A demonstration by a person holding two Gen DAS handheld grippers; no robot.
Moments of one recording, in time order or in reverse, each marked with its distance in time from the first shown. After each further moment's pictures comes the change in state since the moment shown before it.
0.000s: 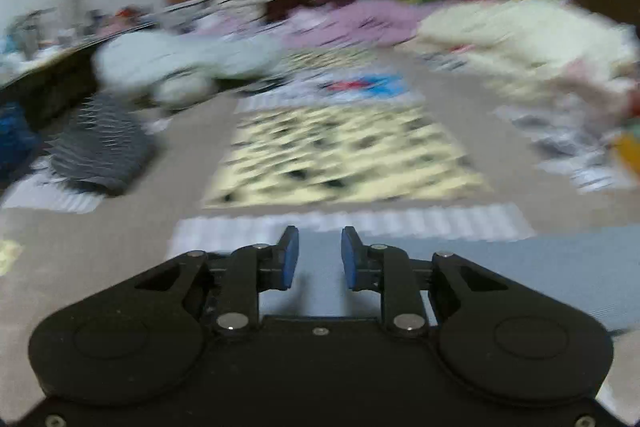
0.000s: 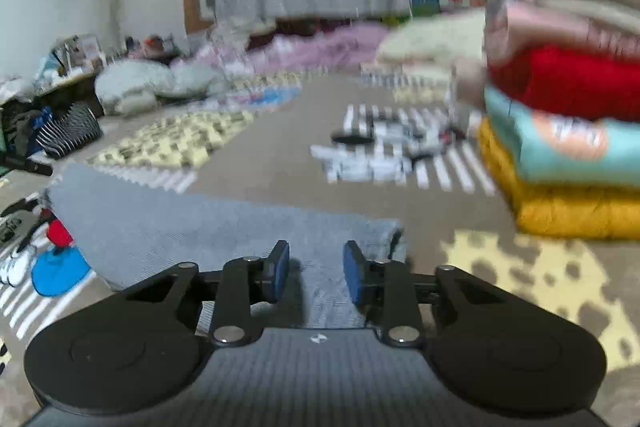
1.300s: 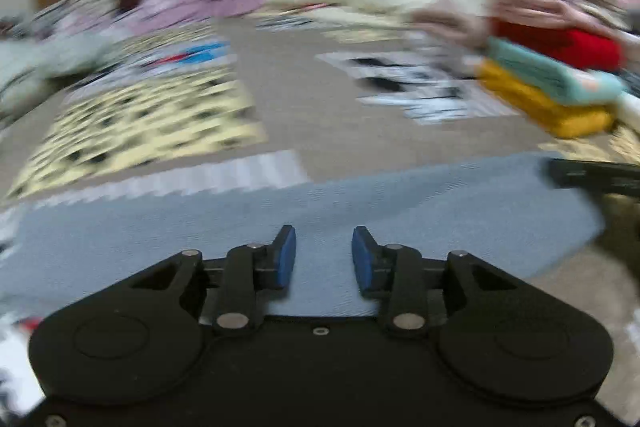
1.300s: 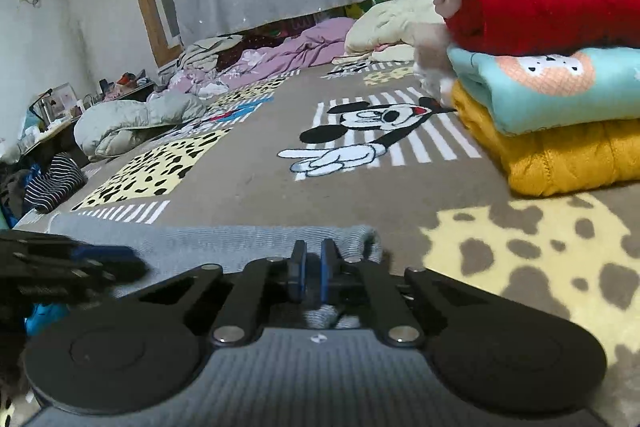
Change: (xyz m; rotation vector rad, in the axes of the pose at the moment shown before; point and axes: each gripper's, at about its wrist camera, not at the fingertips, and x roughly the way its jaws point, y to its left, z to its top) left arm 0.048 -0.074 -0.033 0.128 0.103 -0.104; right arm 0.033 -0.043 -0.013 0.238 0.037 -0.018
